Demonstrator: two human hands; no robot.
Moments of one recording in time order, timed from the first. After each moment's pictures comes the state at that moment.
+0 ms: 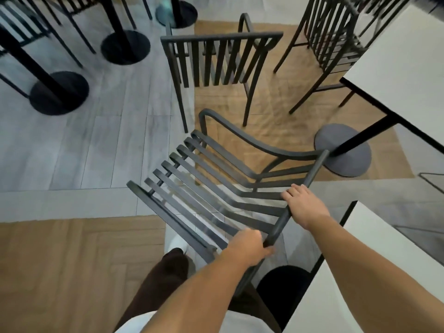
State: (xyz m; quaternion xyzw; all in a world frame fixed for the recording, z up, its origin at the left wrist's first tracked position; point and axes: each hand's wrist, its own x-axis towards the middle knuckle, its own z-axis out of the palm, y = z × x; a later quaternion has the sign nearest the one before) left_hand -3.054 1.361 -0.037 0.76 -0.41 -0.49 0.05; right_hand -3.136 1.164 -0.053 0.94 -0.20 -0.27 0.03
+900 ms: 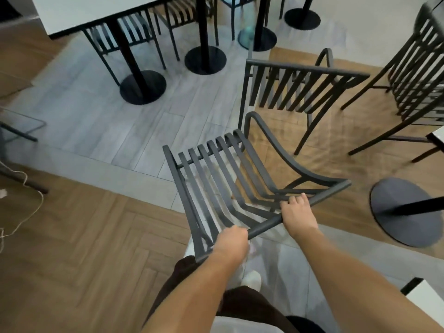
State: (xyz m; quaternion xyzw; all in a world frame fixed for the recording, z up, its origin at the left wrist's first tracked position) left_hand -2.957 1.434 -0.046 0.89 -0.25 -0.38 0.05; right_hand -2.986 1.232 -0.072 0.95 -0.15 -0.25 0.08
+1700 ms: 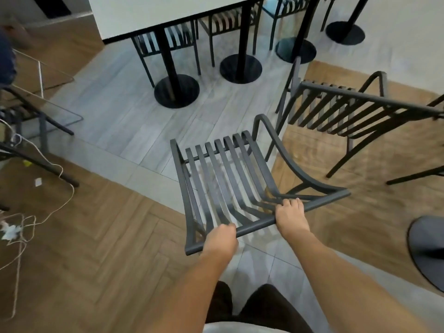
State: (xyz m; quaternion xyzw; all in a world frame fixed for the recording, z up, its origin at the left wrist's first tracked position) left_hand -2.823 1.545 -0.060 0.92 -0.15 -0.34 0.10; right_hand -2.830 1.334 -0.077 0.96 -0.10 -0.25 0.07
